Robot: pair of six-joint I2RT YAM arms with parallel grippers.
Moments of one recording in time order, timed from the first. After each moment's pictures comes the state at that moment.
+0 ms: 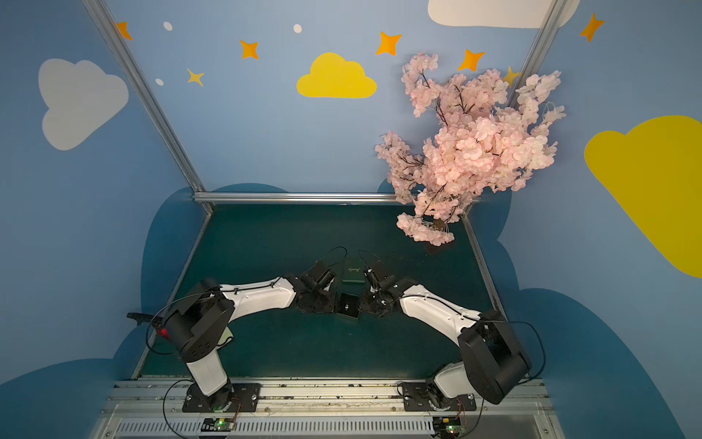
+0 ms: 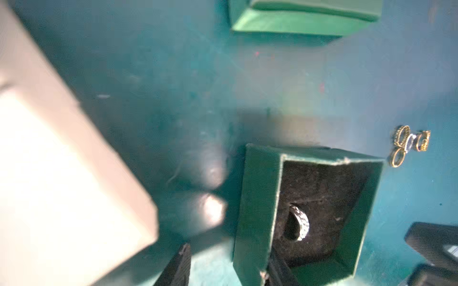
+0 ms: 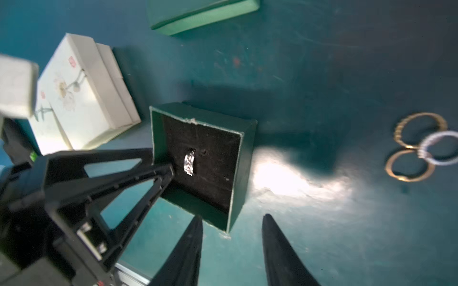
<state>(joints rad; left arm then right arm) -0.77 1.78 1.03 -0.38 0.16 -0.70 0.69 1.43 0.84 -0.52 -0.18 0.82</state>
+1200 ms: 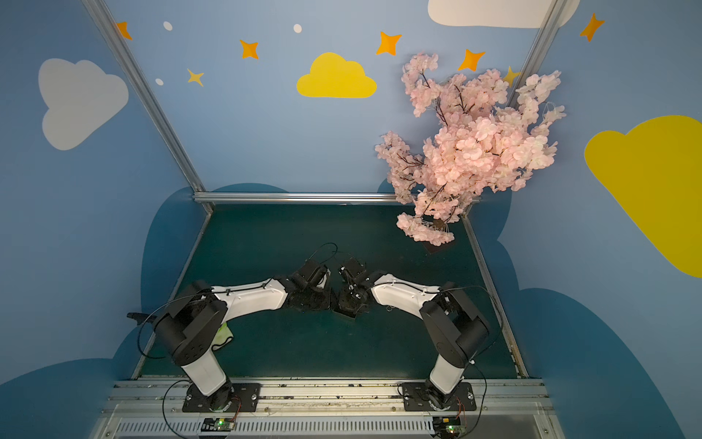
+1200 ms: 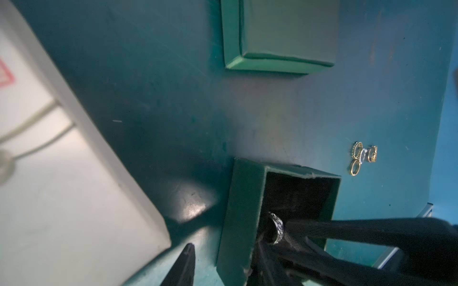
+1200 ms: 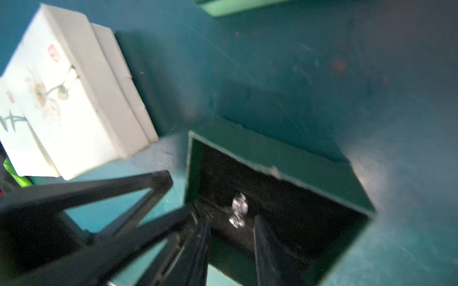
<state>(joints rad) -0.72 1.74 0.96 -0.25 0.24 -0.71 0.80 1.72 1.03 -0.49 -0.15 0.87</state>
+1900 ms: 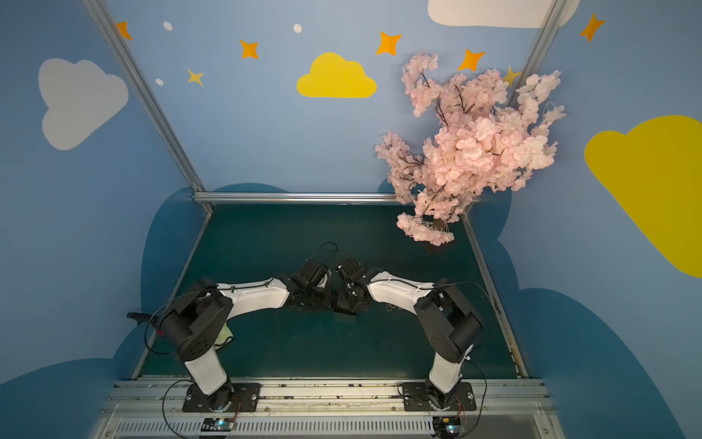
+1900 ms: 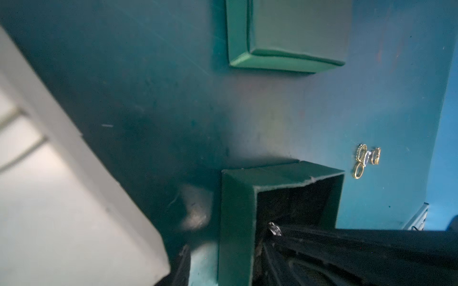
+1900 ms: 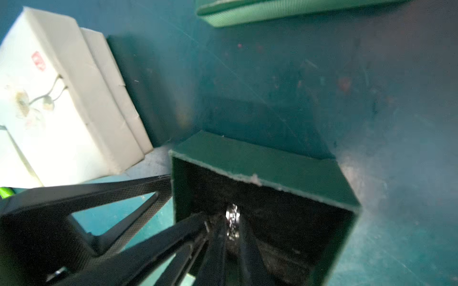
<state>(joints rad) -0.71 1.78 0.97 -0.22 0.27 -0.71 0.81 1.75 1.06 -0.51 -0.13 0.85</state>
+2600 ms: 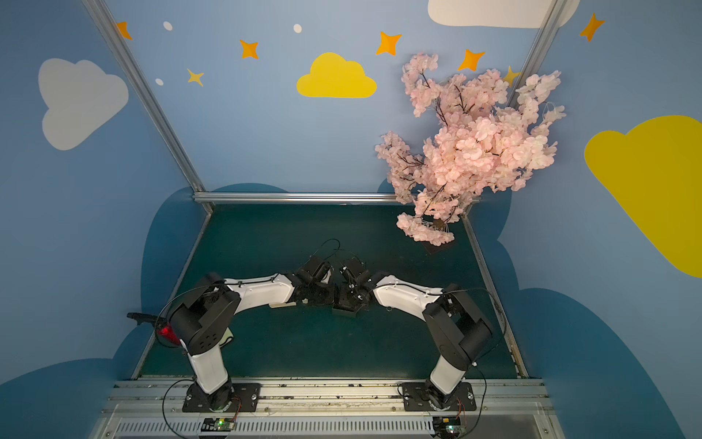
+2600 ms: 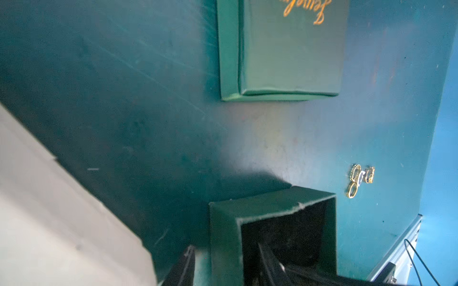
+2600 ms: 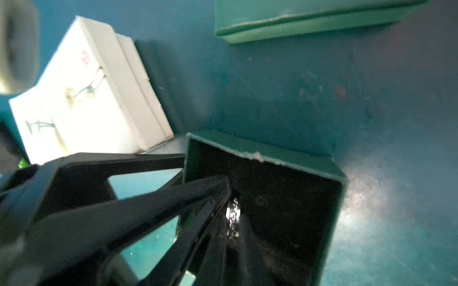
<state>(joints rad) -0.71 1.84 1.03 -0.22 0.26 -0.73 0.80 1.67 0.98 -0.41 -0.14 0.86</state>
